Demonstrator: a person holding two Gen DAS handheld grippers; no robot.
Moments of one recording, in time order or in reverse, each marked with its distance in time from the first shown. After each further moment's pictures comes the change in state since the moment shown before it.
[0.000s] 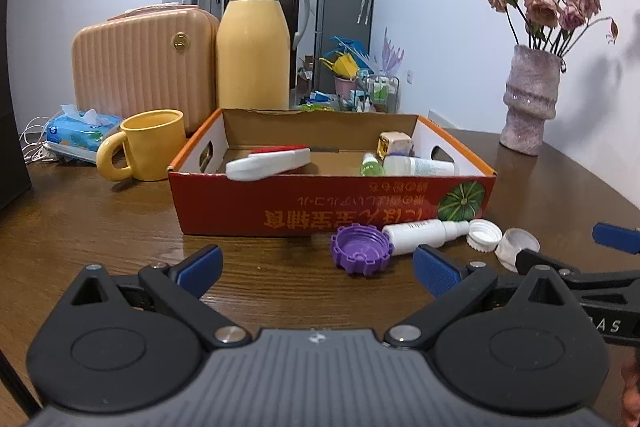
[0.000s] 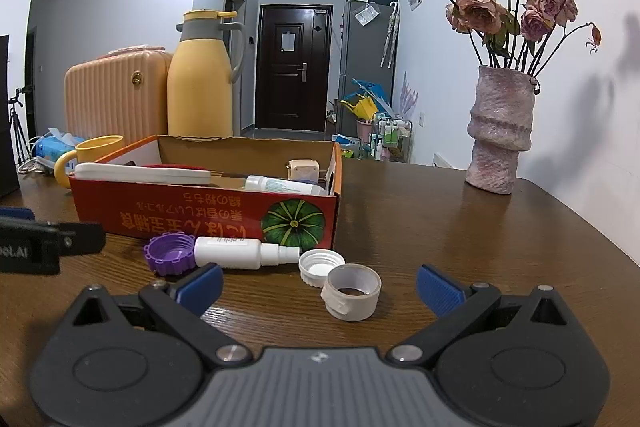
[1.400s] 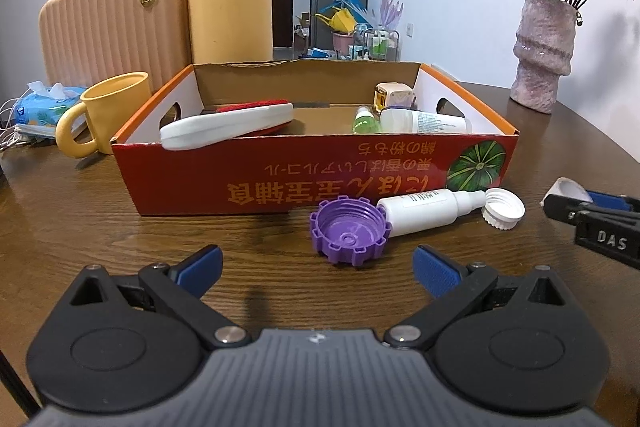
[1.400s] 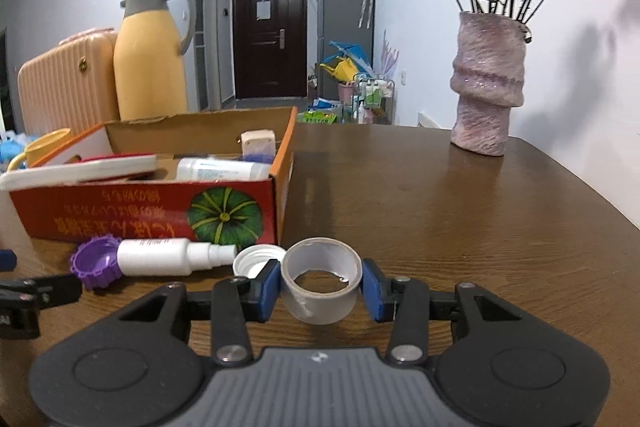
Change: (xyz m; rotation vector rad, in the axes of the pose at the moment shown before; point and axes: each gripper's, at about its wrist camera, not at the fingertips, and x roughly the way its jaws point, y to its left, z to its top) left arm 0.060 -0.019 0.003 0.028 0.139 0.009; right arm 0.065 -0.042 0.011 0.077 0.117 -0.031
